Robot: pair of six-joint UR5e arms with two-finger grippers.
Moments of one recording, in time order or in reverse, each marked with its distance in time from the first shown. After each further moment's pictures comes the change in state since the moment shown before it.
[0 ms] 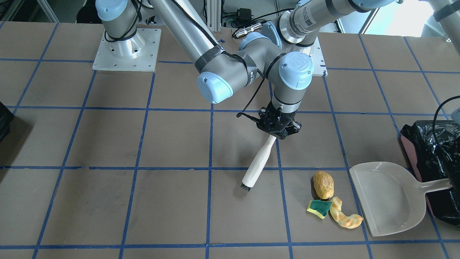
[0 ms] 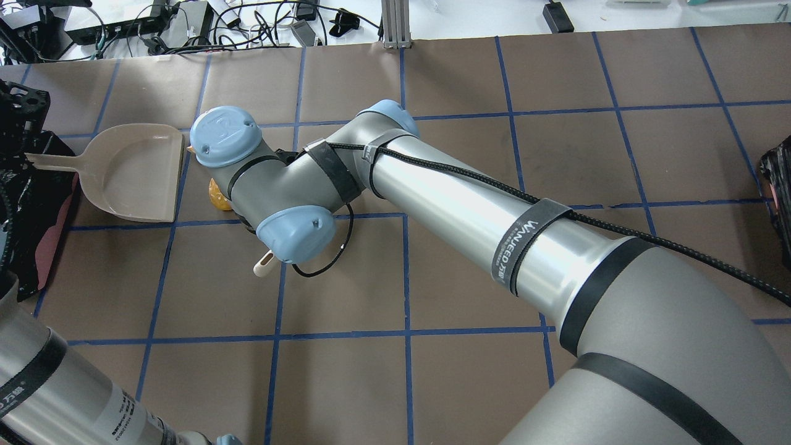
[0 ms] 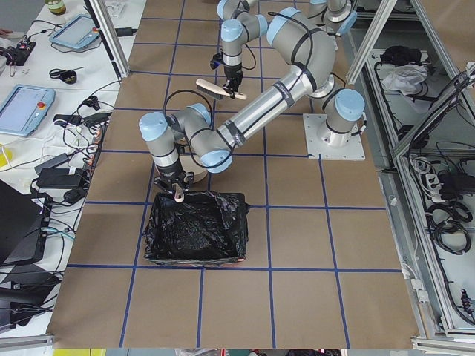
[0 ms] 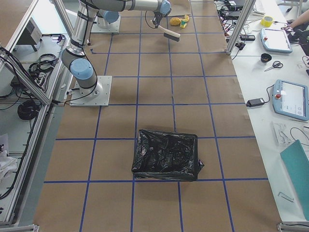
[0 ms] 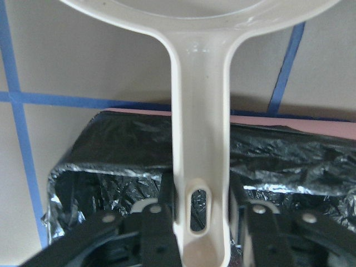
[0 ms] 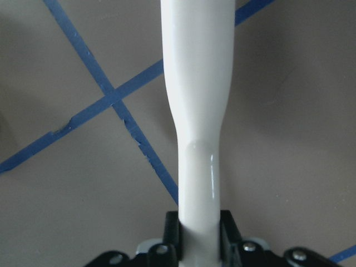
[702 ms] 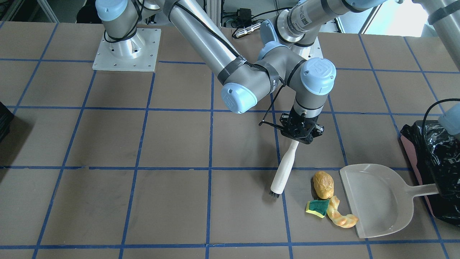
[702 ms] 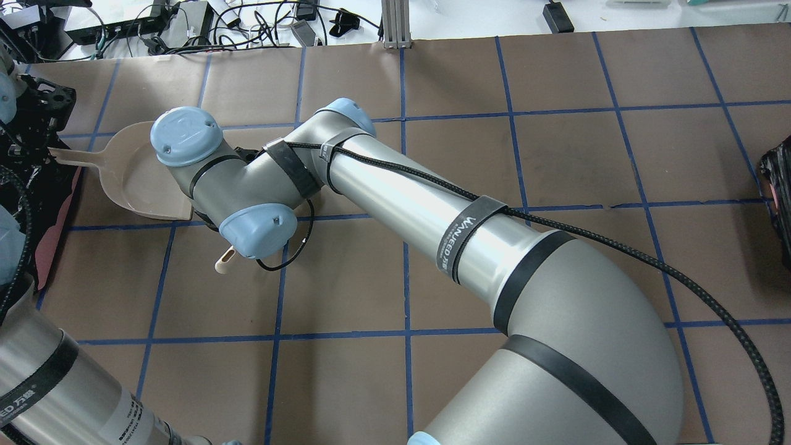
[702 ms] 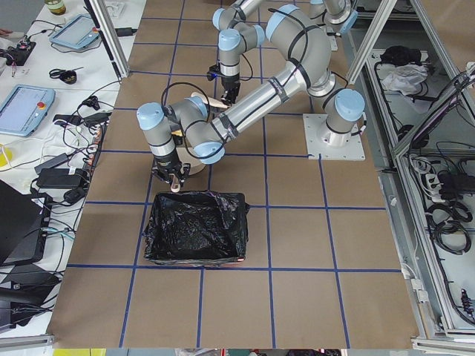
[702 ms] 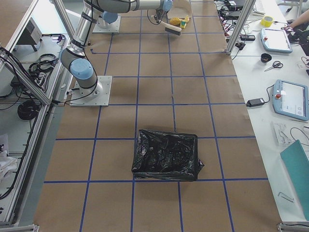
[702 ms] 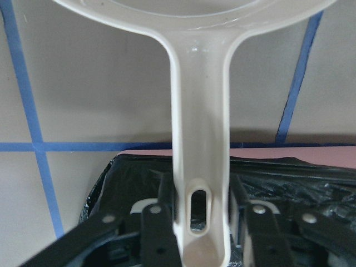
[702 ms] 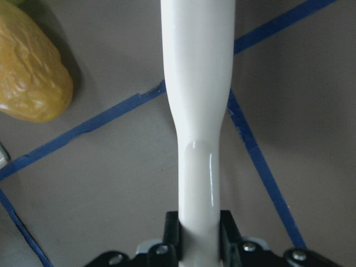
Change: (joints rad) left arm -0.037 -0.001 -0.010 0.003 0.006 0.017; right arm 0.050 0.138 -0.197 -0.004 0.043 -0.021
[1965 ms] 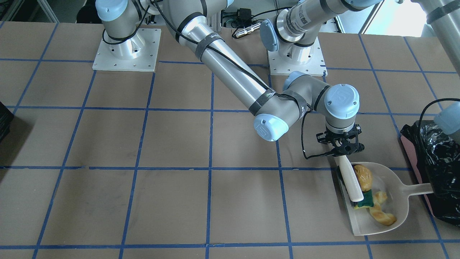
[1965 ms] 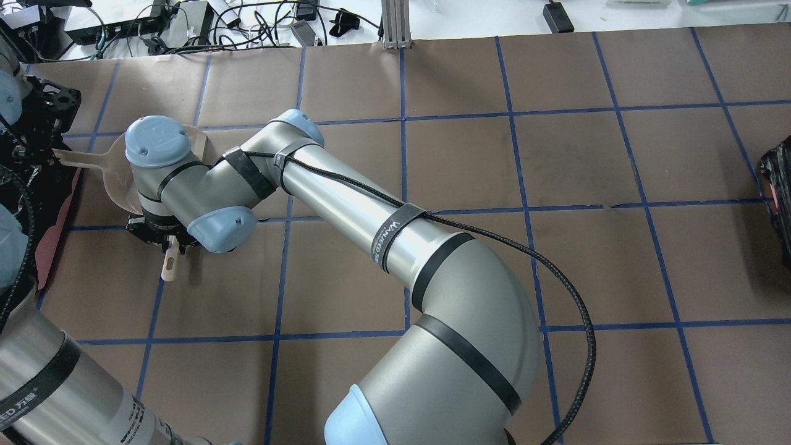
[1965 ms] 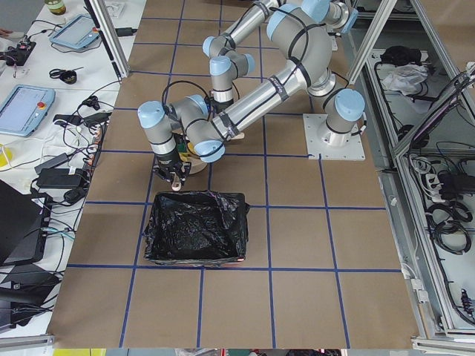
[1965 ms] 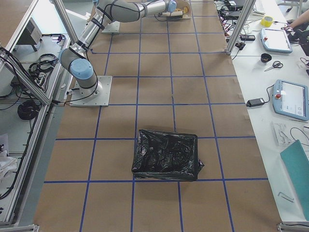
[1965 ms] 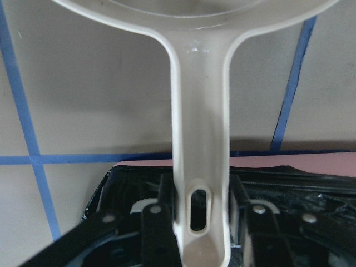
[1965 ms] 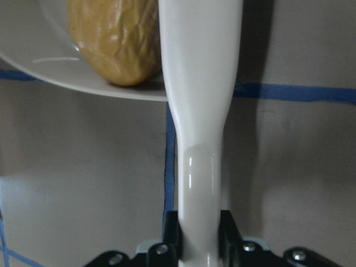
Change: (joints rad) left arm -0.018 0.009 -0.023 -0.001 0.004 -0.004; right arm 0.038 0.276 -0.372 -0.037 0.256 -0.527
